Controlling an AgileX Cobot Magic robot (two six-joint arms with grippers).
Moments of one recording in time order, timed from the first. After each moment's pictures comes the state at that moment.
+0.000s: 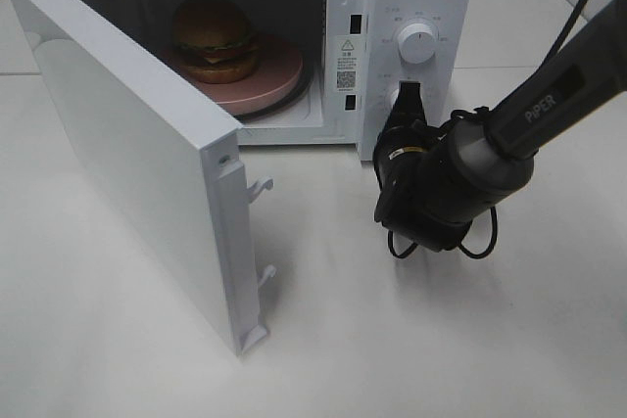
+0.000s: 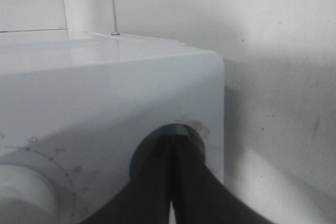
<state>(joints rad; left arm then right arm) -0.09 0.00 -0.50 -0.13 1.05 0.06 0.61 2.22 -0.99 0.96 -0.97 1.23</state>
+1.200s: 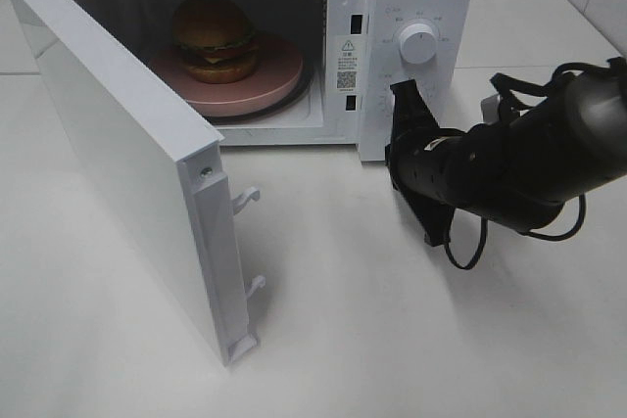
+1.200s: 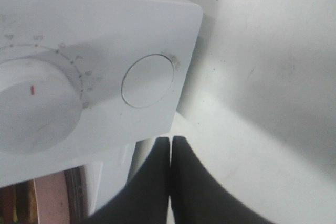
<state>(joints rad) -0.09 0.00 -0.50 -0.13 1.05 0.06 0.58 1.93 -0.78 0.80 -0.61 1.00</state>
